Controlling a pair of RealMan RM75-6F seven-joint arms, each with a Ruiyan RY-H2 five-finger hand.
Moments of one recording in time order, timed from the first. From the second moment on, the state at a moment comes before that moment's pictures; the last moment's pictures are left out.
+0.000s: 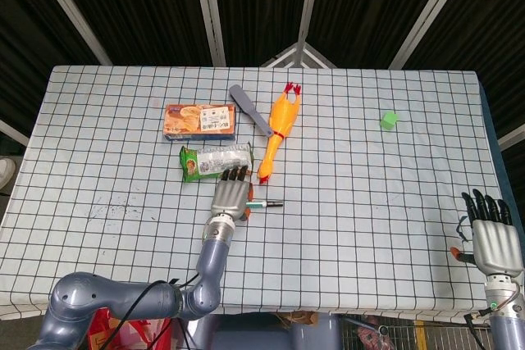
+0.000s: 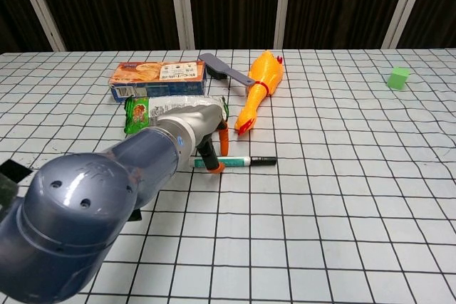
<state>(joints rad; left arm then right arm) -1.05 -2.06 -0.40 -1.31 0.42 1.17 0.91 0.14 -1.20 0.10 -1.53 -1.23 1.33 -0.25</state>
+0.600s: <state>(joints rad) -1.04 -2.07 -0.40 -1.29 0.44 1.17 0.90 0.14 -1.20 0.10 -1.53 -1.23 1.33 -0.26</state>
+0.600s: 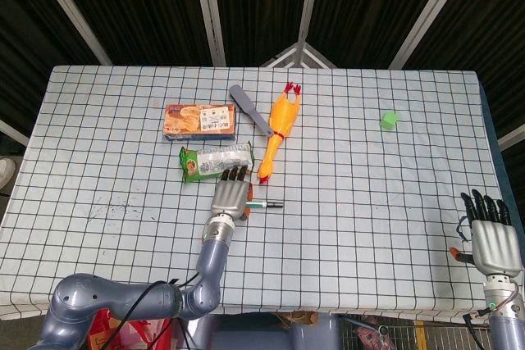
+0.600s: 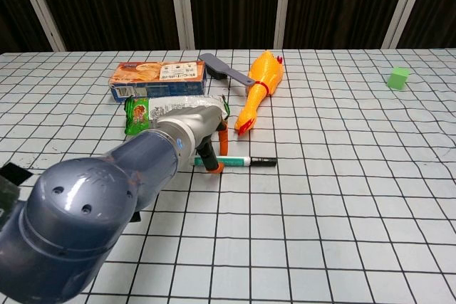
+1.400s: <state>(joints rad) -0.98 -2.01 -0.40 -1.41 0.55 1.24 0.83 0.14 -1.20 0.11 -1.56 -1.24 1.35 -0.28</state>
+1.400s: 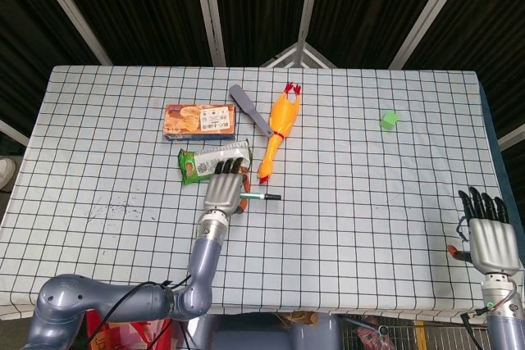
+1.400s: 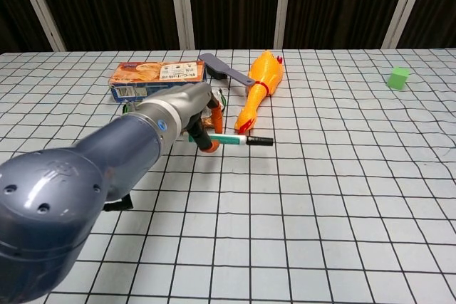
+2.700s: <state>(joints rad) -1.05 -1.99 -0.48 -1.65 0.59 1.39 0.93 0.53 -1.37 0.27 -1.94 -0.92 1.20 -0.60</state>
